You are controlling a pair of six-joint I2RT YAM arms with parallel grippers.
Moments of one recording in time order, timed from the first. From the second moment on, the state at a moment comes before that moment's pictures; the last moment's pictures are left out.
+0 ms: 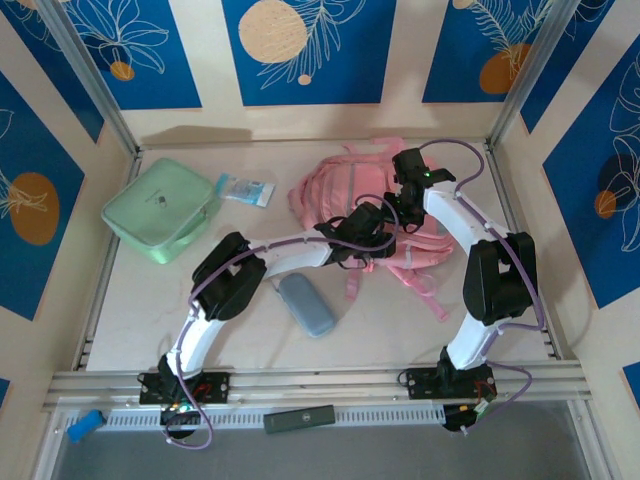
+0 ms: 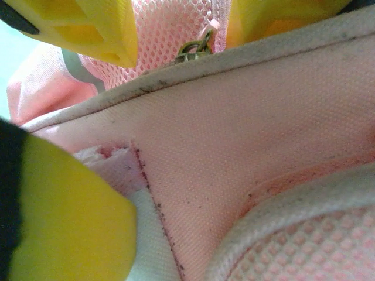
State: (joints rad) left arm -0.95 2.18 1.62 -0.20 0.06 -0.75; right arm 0.26 1.72 1.38 -0.86 -0.05 0.42
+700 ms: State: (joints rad) left arm -0.95 2.12 1.58 -0.24 -0.02 -0.66; right arm 0.24 1.72 1.38 -0.87 -0.09 0.42
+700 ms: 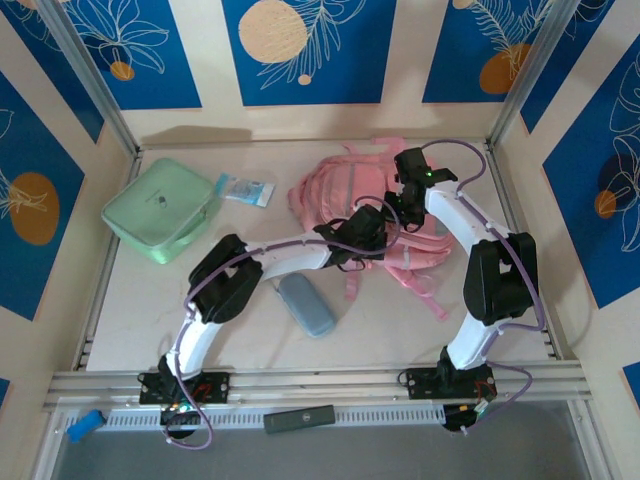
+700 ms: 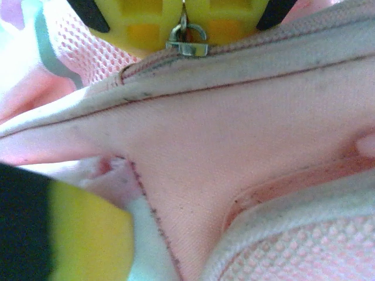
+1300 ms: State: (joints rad) left arm -0.85 1.99 1.47 -0.36 0.17 -0.52; right arm 0.27 1.50 1.32 -0.94 -0.20 0.47
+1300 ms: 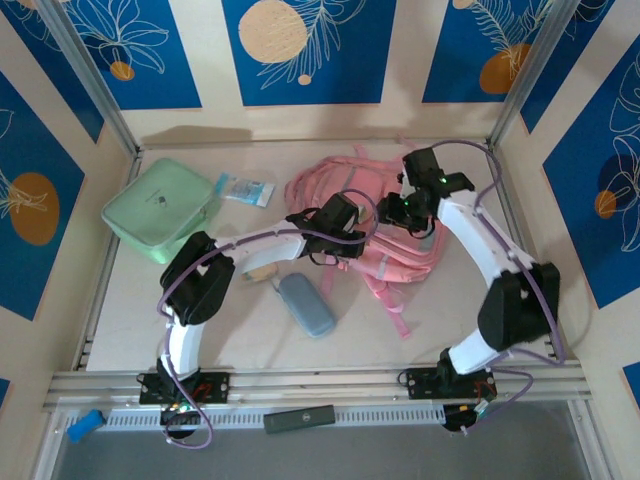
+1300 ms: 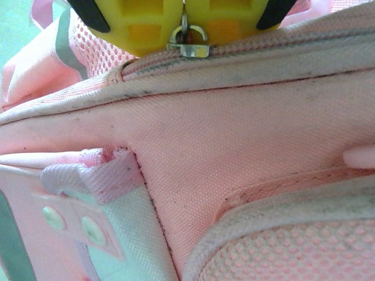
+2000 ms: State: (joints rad) left arm -0.82 1.97 1.47 -0.39 0.21 -0.53; right arm 0.47 1.31 0.80 -0.34 -0.04 -0.04
